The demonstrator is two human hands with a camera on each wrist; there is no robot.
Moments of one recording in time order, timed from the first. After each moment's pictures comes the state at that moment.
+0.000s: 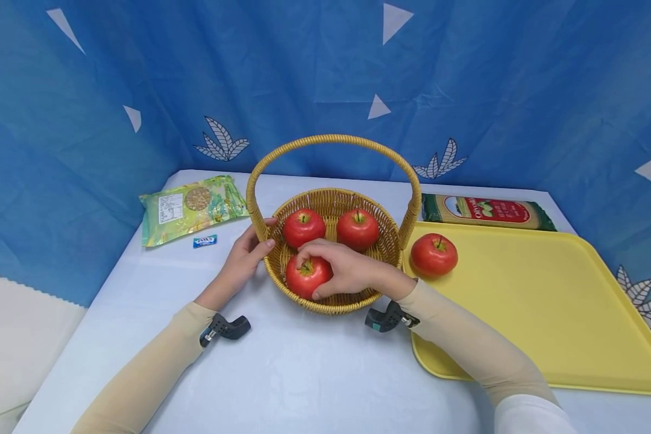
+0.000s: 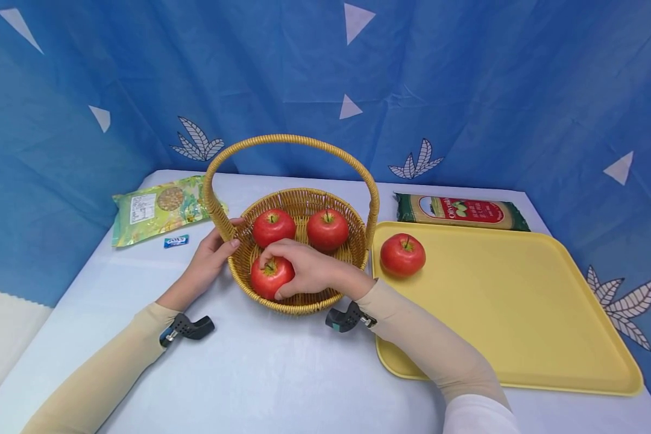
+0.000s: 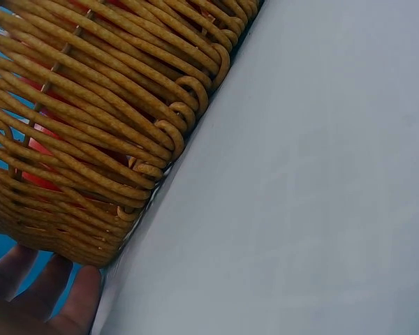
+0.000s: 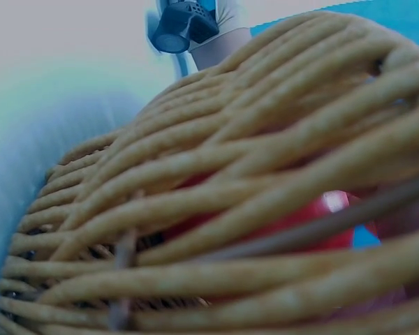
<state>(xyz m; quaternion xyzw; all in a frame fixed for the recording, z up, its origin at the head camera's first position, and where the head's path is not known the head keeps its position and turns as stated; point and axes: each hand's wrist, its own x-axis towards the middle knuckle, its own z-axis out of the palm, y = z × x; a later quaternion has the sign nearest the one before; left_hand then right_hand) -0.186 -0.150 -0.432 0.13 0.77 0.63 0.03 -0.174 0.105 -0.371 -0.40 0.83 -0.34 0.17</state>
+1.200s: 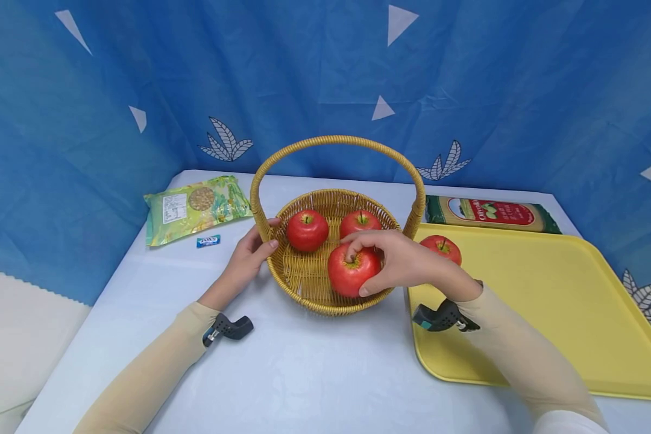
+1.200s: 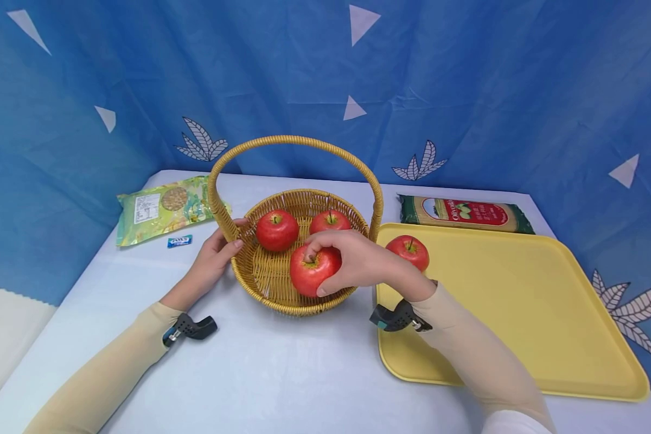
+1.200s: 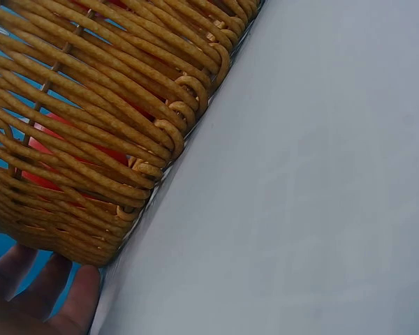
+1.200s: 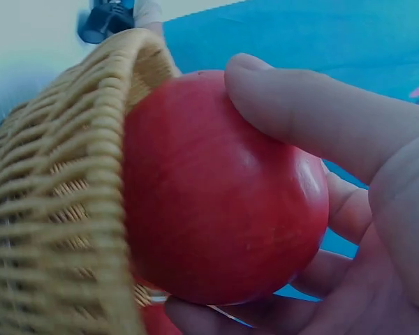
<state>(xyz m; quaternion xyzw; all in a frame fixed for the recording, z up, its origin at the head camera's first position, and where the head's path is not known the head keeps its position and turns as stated) -0.188 -0.150 -0.435 0.14 0.76 0.63 0.03 -0.160 0.173 -0.325 -0.34 0.85 -0.37 0.16</state>
